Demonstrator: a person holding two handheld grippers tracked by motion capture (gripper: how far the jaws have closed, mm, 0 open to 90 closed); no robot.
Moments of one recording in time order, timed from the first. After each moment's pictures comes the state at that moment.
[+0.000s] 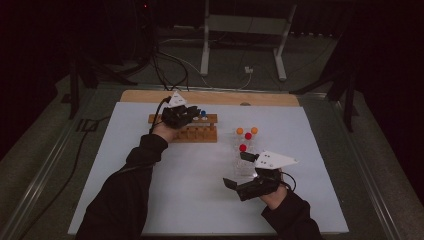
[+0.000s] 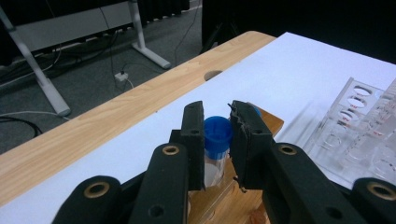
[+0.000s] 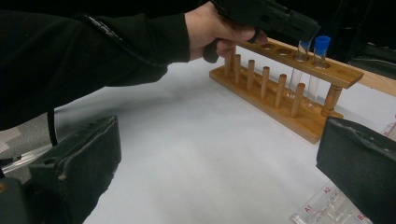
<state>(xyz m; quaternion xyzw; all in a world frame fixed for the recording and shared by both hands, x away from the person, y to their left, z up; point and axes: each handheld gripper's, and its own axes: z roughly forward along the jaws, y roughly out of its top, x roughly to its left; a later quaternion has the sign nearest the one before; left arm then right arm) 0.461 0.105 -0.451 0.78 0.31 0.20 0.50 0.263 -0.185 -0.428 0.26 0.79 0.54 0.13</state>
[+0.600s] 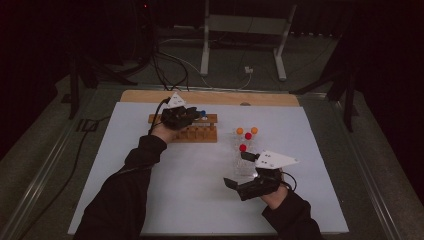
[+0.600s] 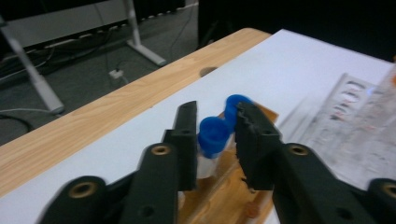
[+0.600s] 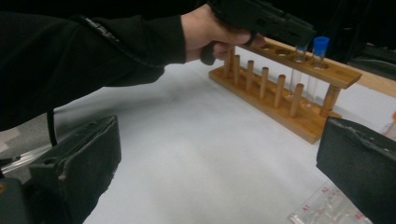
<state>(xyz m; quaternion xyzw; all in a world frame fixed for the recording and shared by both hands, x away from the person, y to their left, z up) 0.457 0.109 -0.448 0.79 0.31 0.18 0.50 0.263 -0.187 -0.426 0.26 0.79 0.54 0.13</state>
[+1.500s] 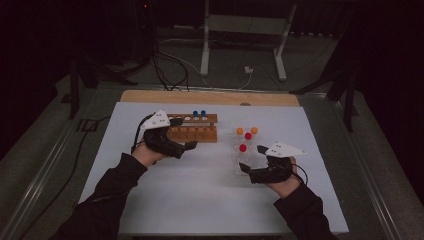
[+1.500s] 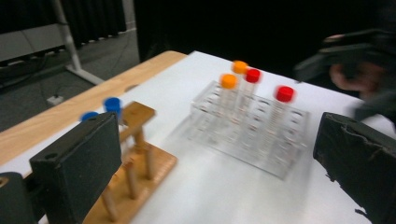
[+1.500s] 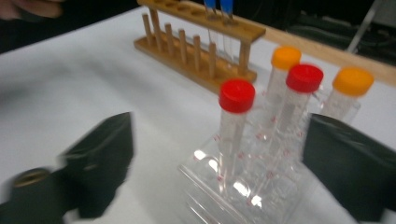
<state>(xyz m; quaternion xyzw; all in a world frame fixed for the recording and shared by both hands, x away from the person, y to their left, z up) 0.356 0.137 -0.414 0.79 0.22 0.12 0.56 0.295 -0.222 -0.444 0.35 0.79 0.47 0.19</state>
